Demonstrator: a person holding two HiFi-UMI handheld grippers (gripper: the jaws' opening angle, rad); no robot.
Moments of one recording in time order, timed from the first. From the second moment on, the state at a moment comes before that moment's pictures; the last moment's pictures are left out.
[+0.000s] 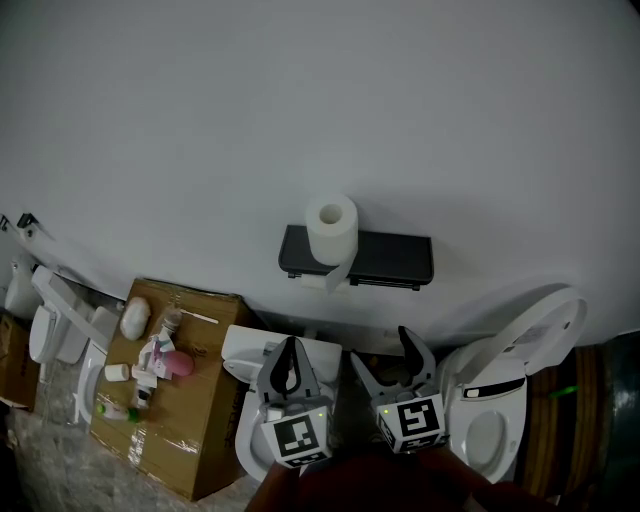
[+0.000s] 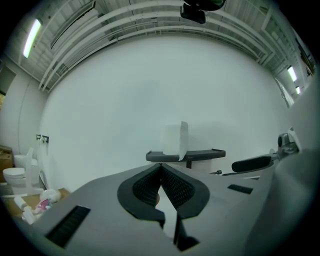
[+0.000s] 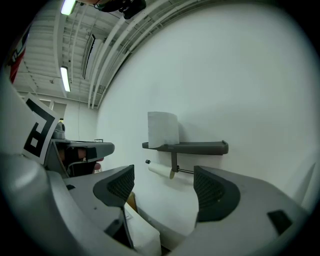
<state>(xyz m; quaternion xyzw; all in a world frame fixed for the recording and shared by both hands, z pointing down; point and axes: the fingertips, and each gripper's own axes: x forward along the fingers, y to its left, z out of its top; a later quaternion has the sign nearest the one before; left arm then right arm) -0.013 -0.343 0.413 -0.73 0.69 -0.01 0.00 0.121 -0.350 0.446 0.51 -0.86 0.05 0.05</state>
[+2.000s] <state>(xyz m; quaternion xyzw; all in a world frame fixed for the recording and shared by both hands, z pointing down) 0.009 -0.331 0.402 -0.74 0.68 0.01 0.00 0.145 -0.347 0.429 0.54 -0.84 0.04 0.03</state>
